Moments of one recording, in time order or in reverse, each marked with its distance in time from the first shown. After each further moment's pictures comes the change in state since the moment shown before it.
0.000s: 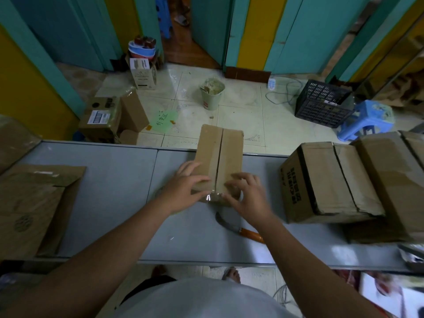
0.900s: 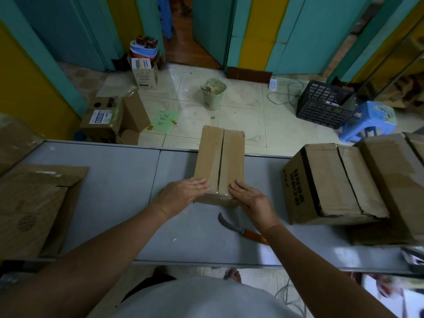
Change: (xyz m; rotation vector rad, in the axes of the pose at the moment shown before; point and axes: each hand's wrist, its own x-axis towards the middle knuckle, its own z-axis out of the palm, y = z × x) left_hand -0.014 -0.019 0.004 0.216 0.080 0.436; right_hand -0.010 0.011 -0.002 -0.047 -0.024 -0.277
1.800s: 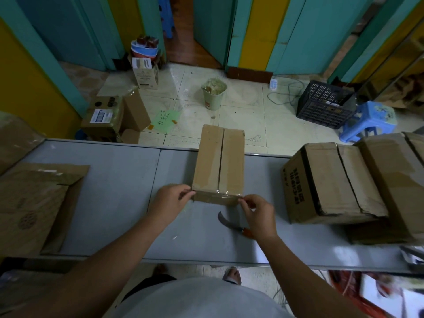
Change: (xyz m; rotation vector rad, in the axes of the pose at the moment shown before) left_hand -0.028 0.009 0.012 -0.274 0.230 -0.623; right_hand -0.030 -0.010 0.024 0.248 0.159 0.600
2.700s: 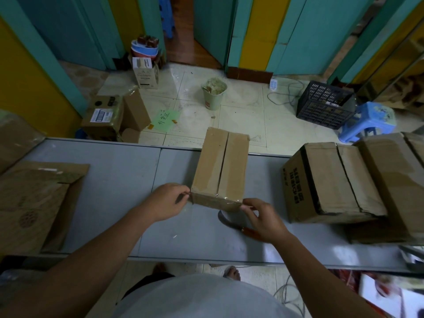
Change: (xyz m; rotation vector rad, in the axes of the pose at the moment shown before) left_hand 0.007 0.012 -0.039 0.173 -0.408 0.096; right_hand 0.001 0.010 -0.031 -0.038 -0.336 -0.136
